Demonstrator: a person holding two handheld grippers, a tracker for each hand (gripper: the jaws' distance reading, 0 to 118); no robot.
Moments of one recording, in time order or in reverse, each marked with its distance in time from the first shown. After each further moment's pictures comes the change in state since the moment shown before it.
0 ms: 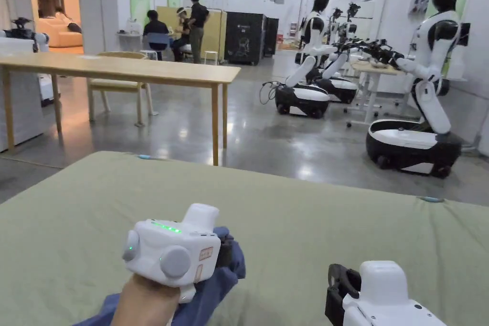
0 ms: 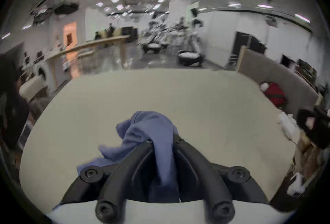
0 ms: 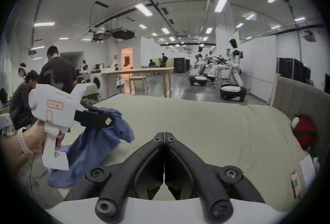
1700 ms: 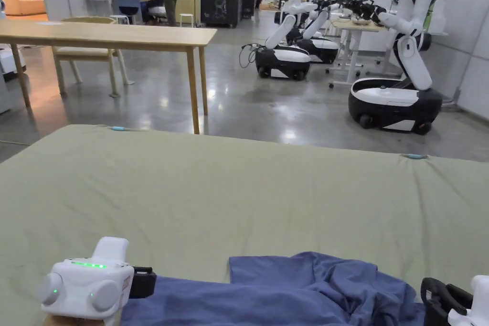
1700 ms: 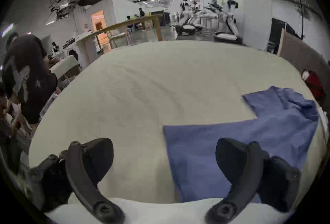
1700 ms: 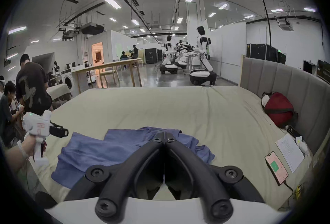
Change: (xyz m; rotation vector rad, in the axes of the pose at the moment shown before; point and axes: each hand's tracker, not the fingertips) left arm -0.130 -0.116 -0.058 -0.277 0.446 0.105; right arm 0.103 -0.043 0.018 -0.134 -0.214 -0.078
